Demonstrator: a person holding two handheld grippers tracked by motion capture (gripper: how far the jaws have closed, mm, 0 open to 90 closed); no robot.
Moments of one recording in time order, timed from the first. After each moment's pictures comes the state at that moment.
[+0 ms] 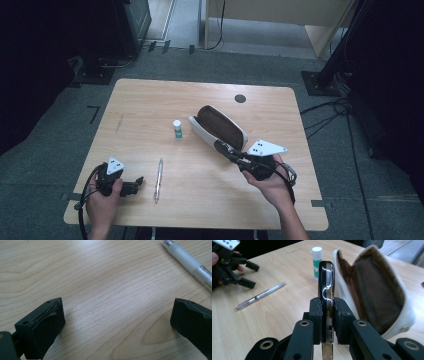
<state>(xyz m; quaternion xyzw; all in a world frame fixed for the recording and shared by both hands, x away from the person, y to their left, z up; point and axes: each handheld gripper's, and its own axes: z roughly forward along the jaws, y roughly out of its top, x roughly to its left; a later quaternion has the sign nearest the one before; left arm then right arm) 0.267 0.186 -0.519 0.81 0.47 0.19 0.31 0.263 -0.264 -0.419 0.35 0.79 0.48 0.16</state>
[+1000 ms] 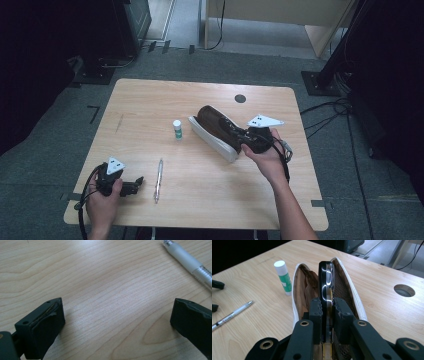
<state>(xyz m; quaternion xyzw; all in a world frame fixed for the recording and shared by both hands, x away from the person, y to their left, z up) 0.267 0.186 -0.519 0.80 0.47 0.19 0.31 0.331 -0.266 -0.412 0.40 0.77 0.46 0.17</state>
